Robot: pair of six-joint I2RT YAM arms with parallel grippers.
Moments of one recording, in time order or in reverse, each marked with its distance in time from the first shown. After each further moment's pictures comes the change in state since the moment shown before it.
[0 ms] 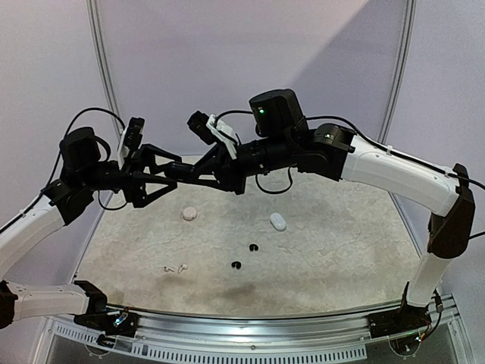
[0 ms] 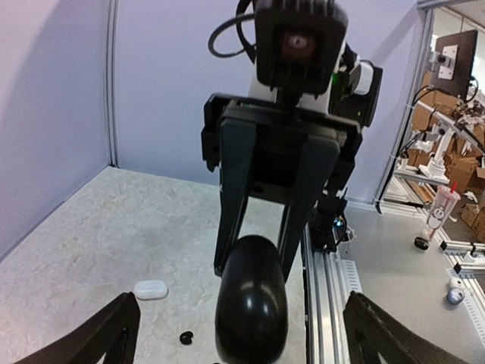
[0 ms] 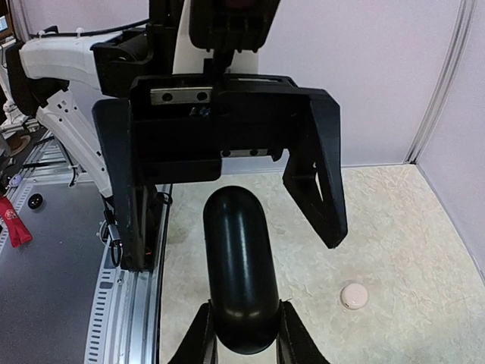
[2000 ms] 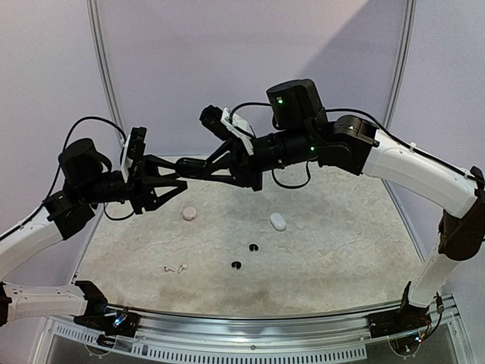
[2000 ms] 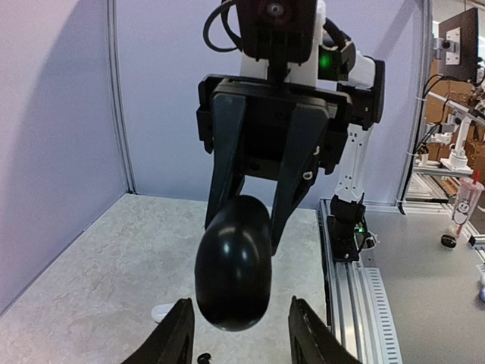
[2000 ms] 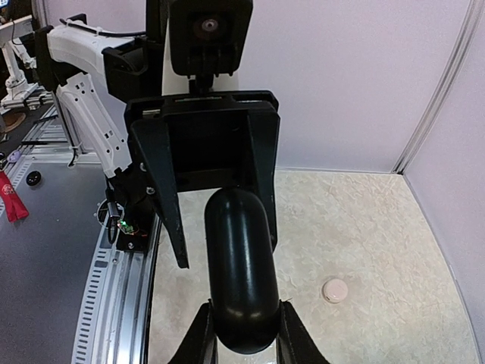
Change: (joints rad) left arm -0.165 -0.071 -0.074 0.079 -0.224 0.053; right arm -0.003 -0.091 -0.016 -0.089 0.004 -0.108
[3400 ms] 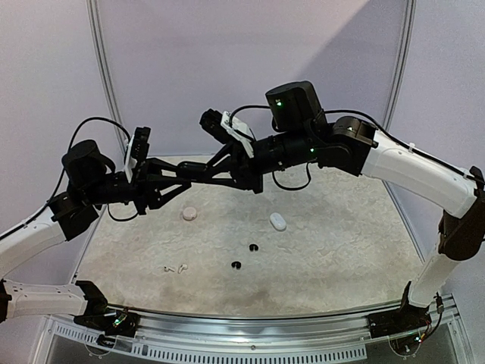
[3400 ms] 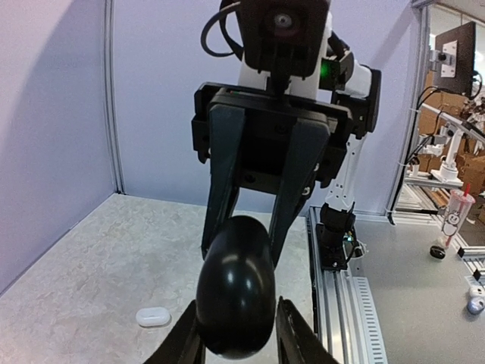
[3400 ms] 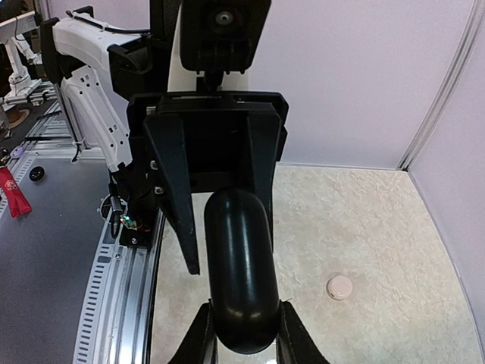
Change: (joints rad) left arm -0.029 0.021 -0.018 0.060 -0.003 -0.063; right arm 0.000 0.000 -0.011 -0.013 -0.011 -0.004
